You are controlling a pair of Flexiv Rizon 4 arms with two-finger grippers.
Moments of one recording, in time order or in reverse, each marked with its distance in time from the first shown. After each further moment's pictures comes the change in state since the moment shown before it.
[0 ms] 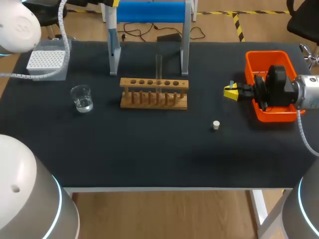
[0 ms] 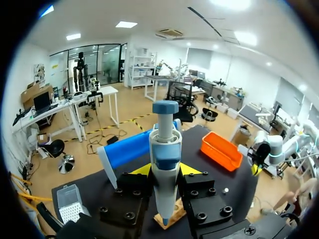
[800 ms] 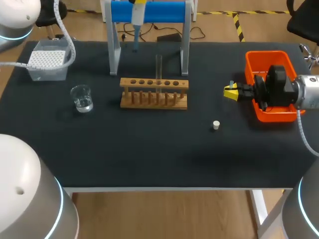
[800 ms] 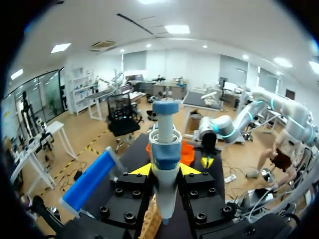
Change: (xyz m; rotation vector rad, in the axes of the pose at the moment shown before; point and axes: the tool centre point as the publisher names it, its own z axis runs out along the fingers) left arm 0.145 -0.040 -0.030 0.044 0.444 0.382; right arm 0.000 0.000 0.000 0.000 0.000 0.000
